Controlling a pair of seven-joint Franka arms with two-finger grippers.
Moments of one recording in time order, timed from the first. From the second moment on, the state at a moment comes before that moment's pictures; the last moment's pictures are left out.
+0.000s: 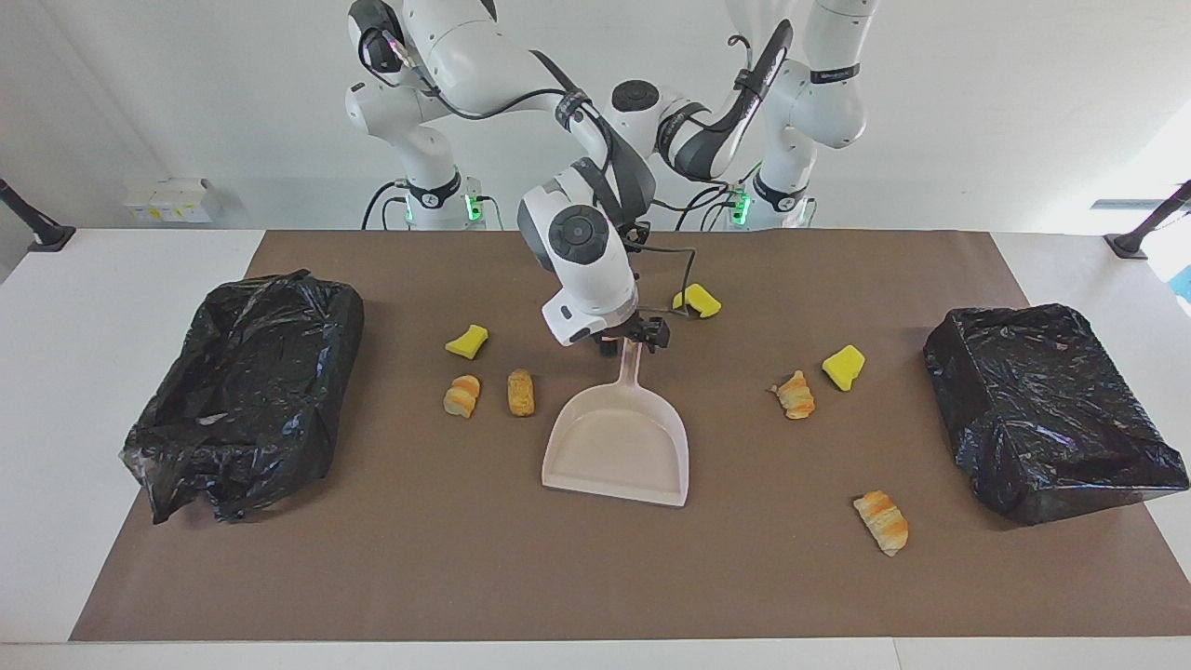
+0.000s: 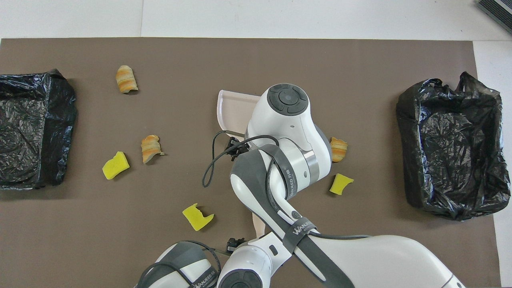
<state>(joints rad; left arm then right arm) -1.01 -0.06 -0.01 -2.39 -0.09 2.43 -0.71 0.51 0.48 0.05 -1.55 0.30 1.97 0.76</state>
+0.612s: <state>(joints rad) -1.02 -0.06 -0.01 -2.39 -0.09 2.43 -0.73 0.55 0.50 0.05 -1.59 0.30 1.99 0.76</state>
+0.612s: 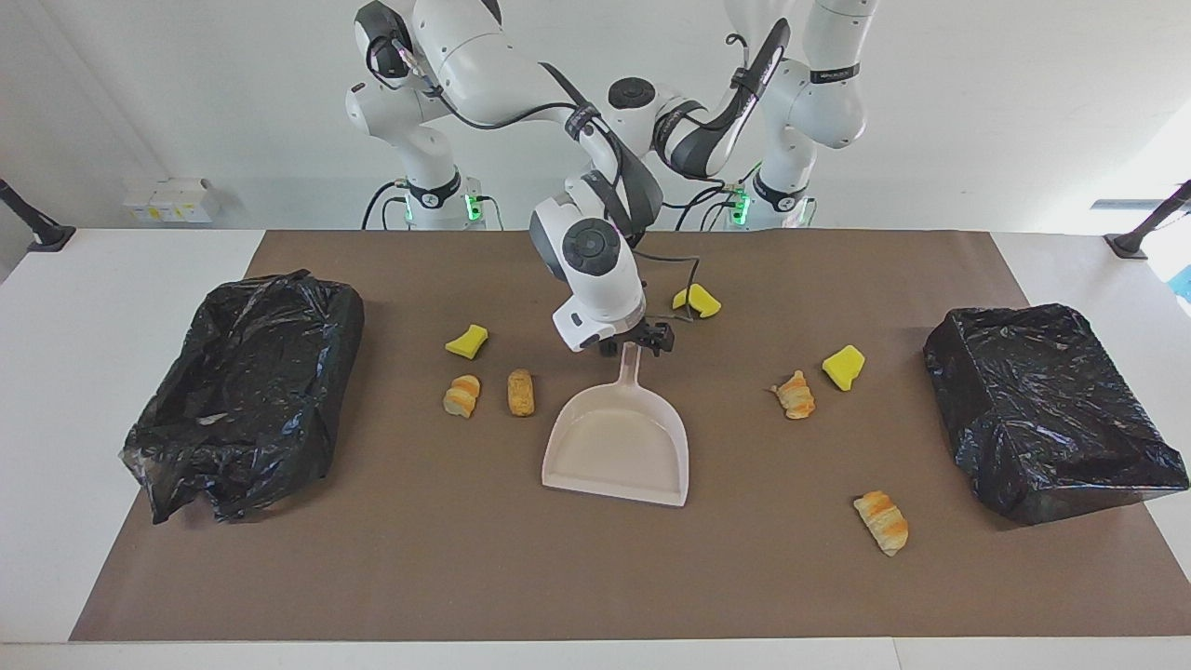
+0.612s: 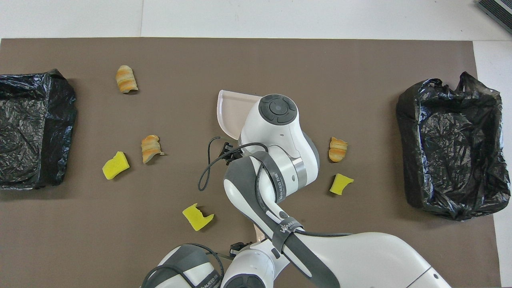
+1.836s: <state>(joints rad) -1.04 -0.04 -0.01 -2.38 -0.10 2.43 -0.75 0.38 0.37 0.03 -1.55 0.28 1.73 0.34</state>
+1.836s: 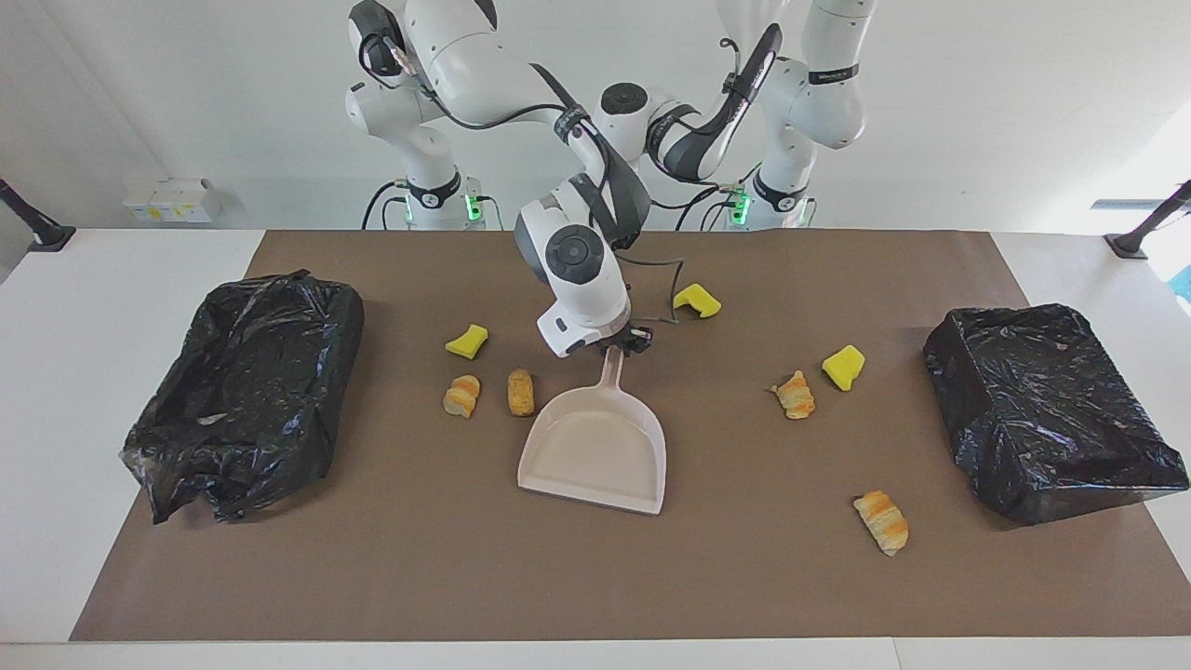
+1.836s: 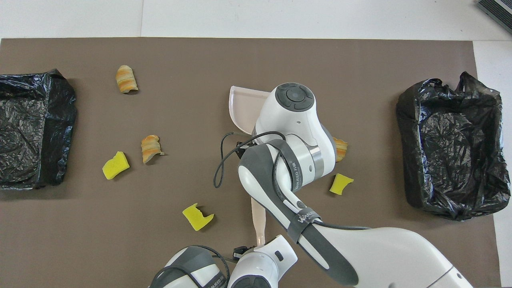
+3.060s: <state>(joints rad) -0.66 -0.10 0.04 -2.16 -0.02 1.97 -0.57 0.18 0.27 0.03 -1.70 -0.10 1.75 -1.09</state>
